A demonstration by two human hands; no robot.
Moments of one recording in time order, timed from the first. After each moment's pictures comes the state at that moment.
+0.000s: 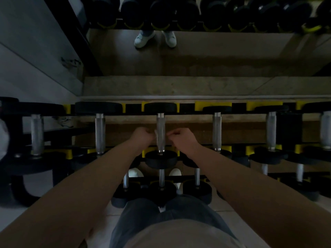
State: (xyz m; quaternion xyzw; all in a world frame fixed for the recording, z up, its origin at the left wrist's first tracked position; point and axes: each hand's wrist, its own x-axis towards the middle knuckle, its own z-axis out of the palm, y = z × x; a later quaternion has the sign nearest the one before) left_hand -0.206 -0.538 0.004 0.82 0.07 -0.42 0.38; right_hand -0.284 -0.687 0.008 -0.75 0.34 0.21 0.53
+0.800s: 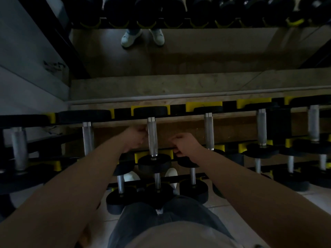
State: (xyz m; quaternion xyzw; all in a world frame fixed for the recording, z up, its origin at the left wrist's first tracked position) left_hand -0.172 -0.543 -0.001 0.78 0.01 -0.52 0.35; right_hand -0.297 -0.717 0.008 -0.66 0.41 0.27 0.57
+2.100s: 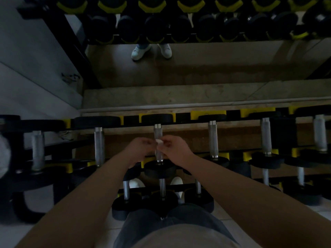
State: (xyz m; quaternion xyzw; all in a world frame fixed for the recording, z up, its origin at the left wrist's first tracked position) left_hand -0.204 -0.531 0.027 0.76 0.04 -0.49 0.44; right_hand -0.286 -0.679 0.022 -0.75 0.25 0.20 0.58
